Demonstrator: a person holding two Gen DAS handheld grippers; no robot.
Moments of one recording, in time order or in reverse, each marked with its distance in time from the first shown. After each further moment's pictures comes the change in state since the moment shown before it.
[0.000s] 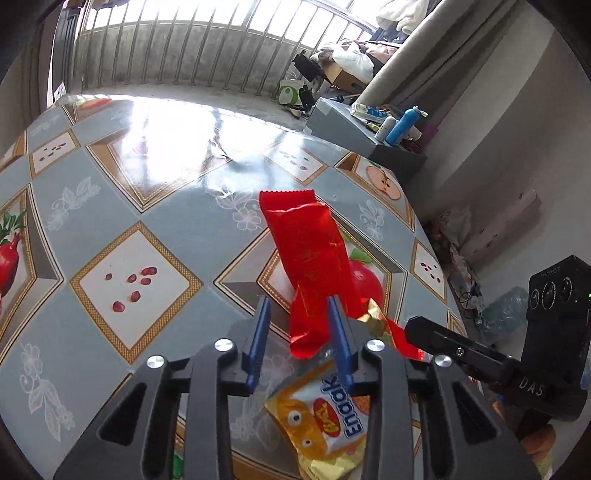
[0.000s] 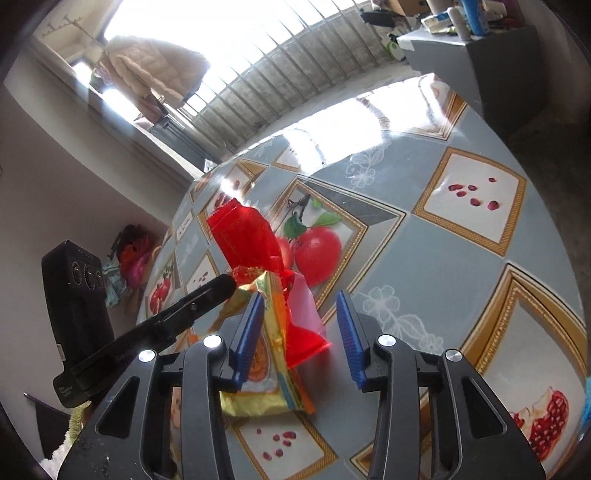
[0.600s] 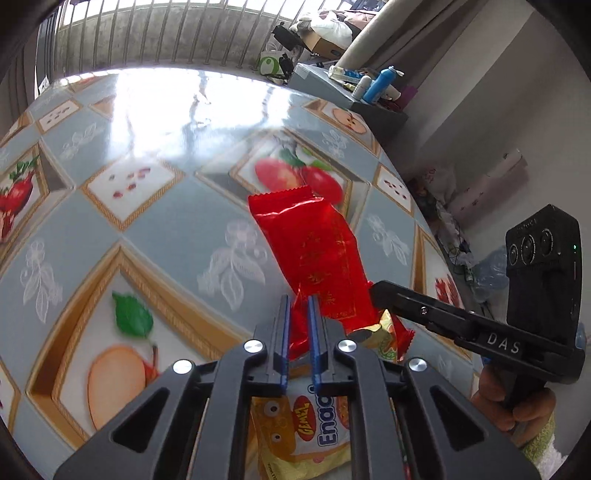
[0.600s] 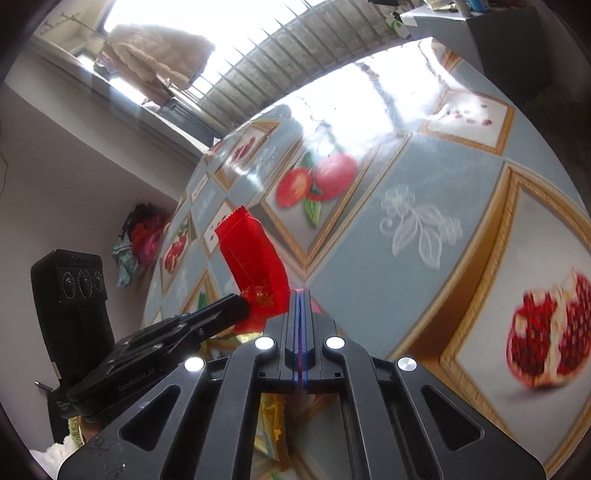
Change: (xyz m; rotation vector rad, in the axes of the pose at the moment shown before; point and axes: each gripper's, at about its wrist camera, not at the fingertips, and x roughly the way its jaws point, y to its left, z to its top) left arm -0.046 -0.023 -0.077 0.061 0.131 -0.044; right arm -0.027 0.015 -0.052 0.008 0.089 0.032
